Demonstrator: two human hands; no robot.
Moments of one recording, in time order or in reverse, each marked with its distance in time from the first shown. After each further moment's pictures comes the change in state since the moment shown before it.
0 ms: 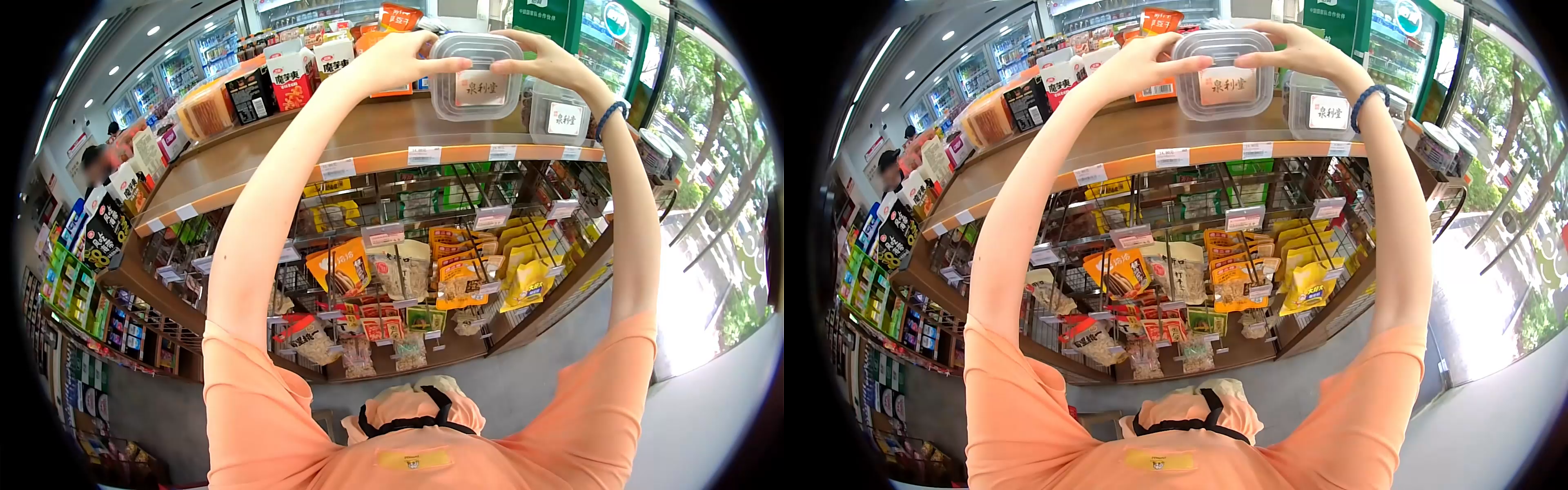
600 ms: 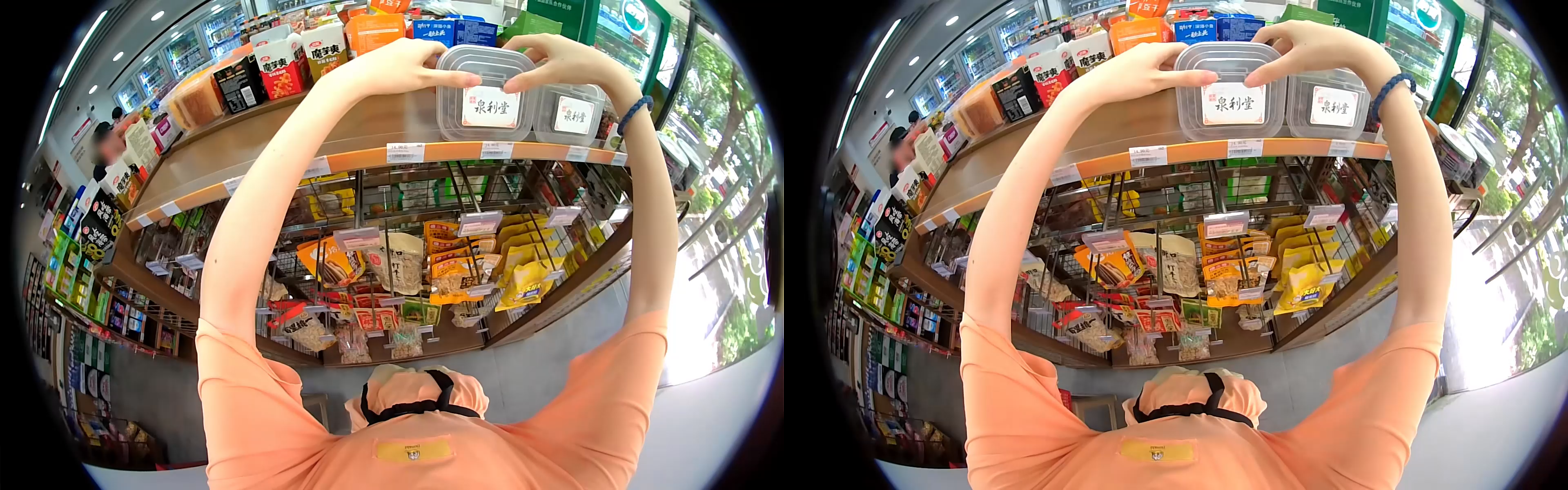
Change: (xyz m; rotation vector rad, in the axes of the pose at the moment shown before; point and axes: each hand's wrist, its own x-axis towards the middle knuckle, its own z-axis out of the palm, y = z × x) left_hand 0.006 0.012 0.023 0.017 -0.325 -0.158; right_hand -0.009 0.007 -0.008 -0.097 -0.242 0.074
